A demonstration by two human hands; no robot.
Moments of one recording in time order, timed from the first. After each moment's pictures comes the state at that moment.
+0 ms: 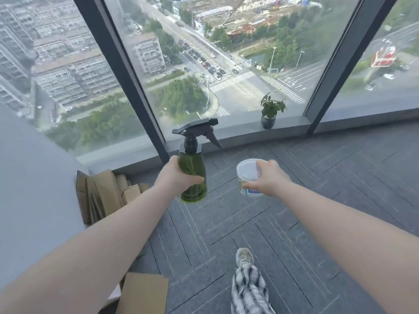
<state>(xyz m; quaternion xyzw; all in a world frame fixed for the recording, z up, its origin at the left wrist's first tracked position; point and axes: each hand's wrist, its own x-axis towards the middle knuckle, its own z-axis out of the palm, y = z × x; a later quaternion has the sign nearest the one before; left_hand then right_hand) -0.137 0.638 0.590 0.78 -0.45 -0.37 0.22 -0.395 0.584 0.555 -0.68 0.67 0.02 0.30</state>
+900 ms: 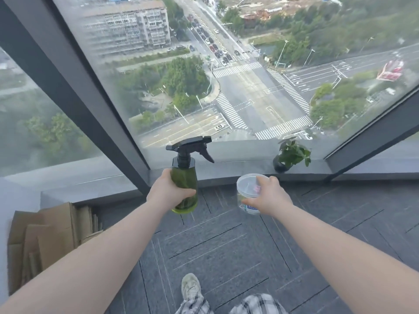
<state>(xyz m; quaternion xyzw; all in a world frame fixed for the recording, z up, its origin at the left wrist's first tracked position) -0.030 0.237 0.501 0.82 -0.38 -0.39 0.20 -0.291 0.169 0.487 -0.69 0.67 0.09 0.27</state>
